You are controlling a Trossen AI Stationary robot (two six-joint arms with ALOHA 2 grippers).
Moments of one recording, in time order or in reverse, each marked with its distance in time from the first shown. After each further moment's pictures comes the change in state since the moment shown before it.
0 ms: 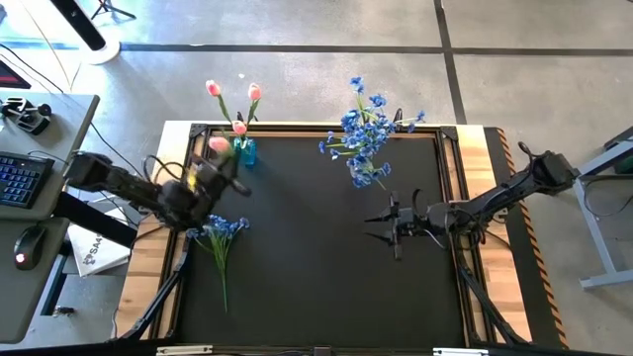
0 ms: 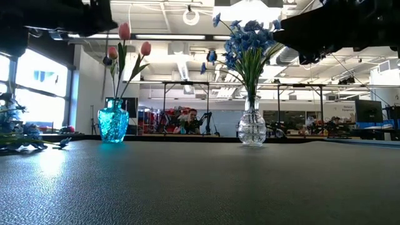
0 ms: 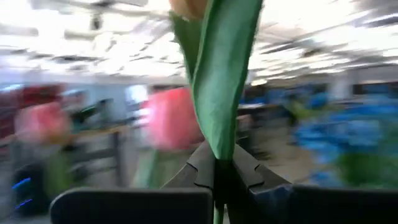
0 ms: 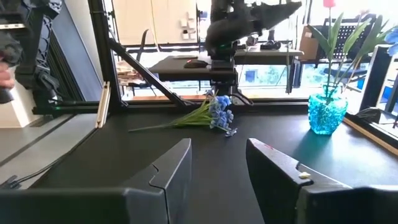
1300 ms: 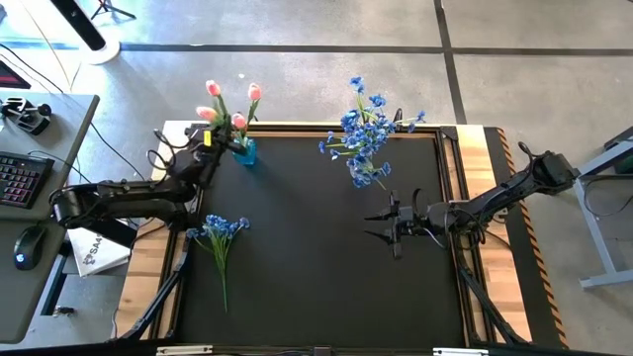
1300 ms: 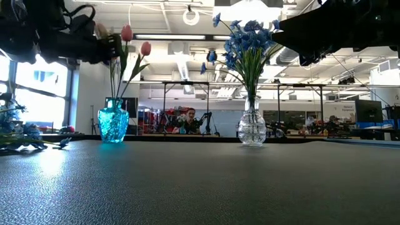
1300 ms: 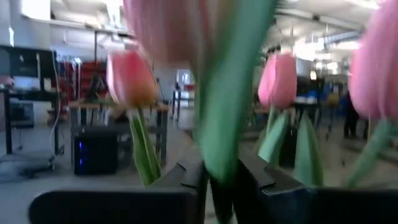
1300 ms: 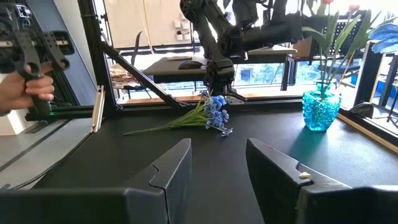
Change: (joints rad) left arm 0.737 -0.123 -0.003 -0.479 0.418 -0.527; right arm 0.000 0.000 0.001 0.001 0.024 0.026
